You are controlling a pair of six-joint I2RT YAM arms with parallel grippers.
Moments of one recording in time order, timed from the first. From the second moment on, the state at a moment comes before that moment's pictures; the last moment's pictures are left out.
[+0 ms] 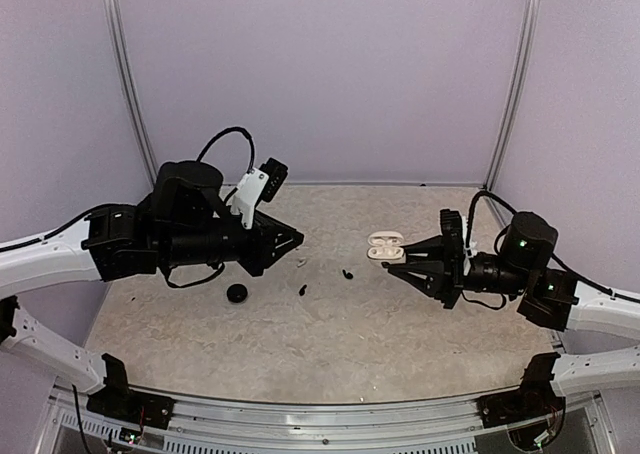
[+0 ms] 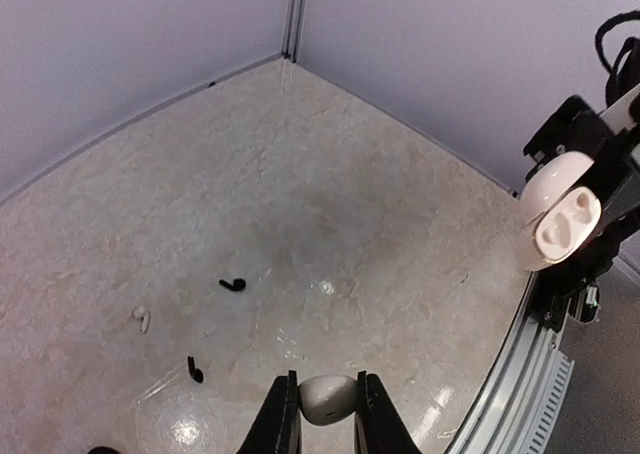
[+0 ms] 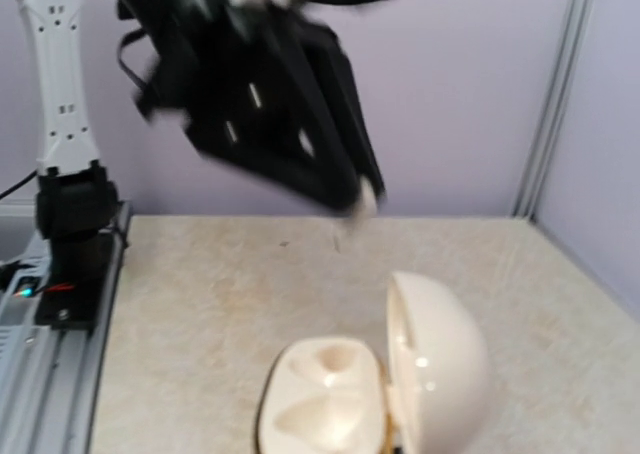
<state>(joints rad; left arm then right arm) -1.10 1.26 1.16 -0.36 -0.14 -0.24 0.86 0.88 0.55 0.33 -0.50 -0.16</state>
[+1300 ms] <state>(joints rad) -1.28 1.32 1.07 0.22 -0.13 0.04 0.91 1.03 0.56 0.57 -0.48 -0.03</state>
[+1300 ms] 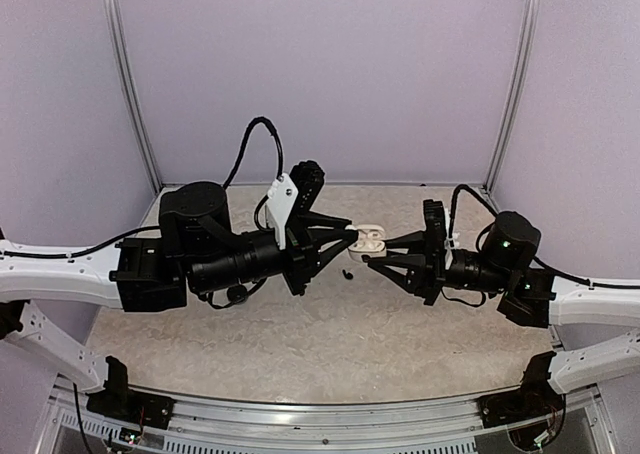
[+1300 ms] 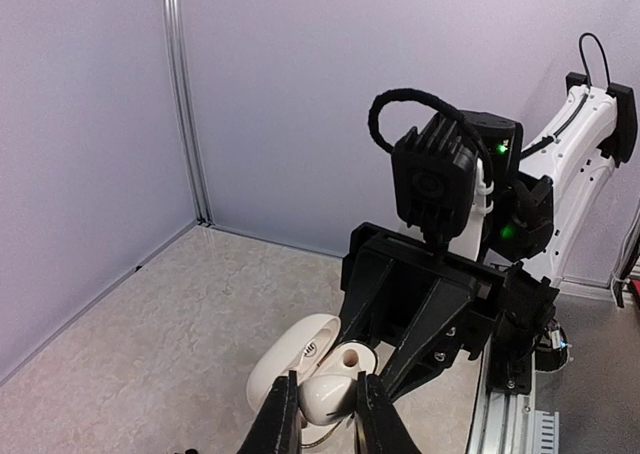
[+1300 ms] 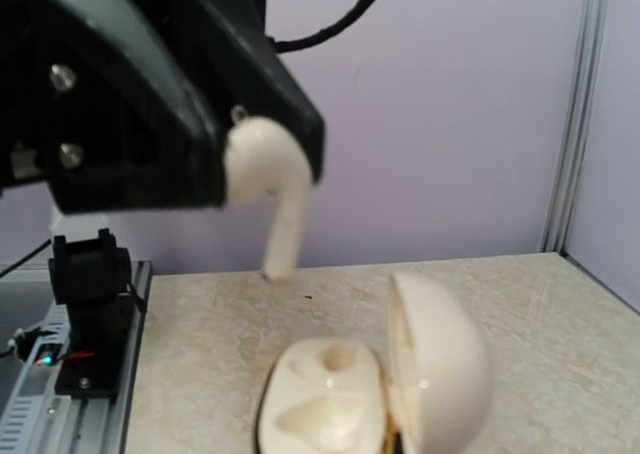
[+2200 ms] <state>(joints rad) -1.28 1.36 1.09 0.19 -0.21 0.08 0.92 1.03 0.57 0.59 -0.48 0.02</state>
